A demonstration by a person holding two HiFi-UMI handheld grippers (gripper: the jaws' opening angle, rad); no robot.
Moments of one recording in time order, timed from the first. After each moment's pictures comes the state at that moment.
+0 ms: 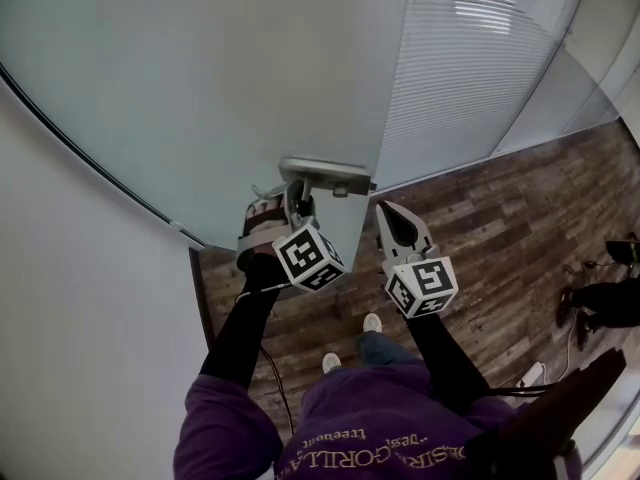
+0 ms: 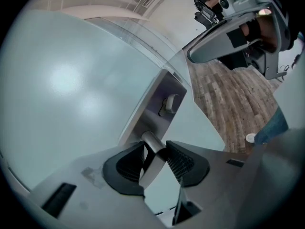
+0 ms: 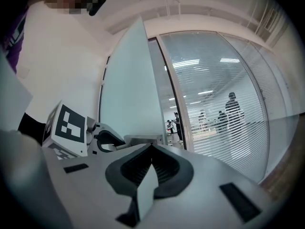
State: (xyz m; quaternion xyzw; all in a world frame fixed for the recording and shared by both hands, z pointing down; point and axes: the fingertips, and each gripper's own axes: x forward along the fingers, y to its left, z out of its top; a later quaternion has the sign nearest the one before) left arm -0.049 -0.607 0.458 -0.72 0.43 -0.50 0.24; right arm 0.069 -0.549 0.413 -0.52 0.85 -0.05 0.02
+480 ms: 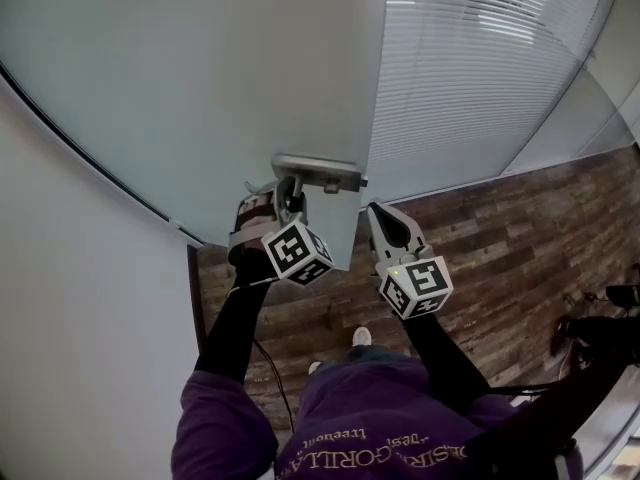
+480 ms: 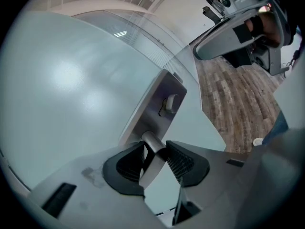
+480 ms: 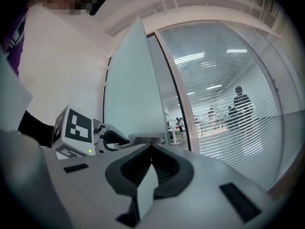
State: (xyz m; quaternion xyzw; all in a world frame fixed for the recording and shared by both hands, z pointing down) left arm -0.038 -0.670 0.456 -0.70 0.46 -0.50 0.22; right arm 0.086 -0.611 0.413 -0.47 0.88 -0.06 0.01
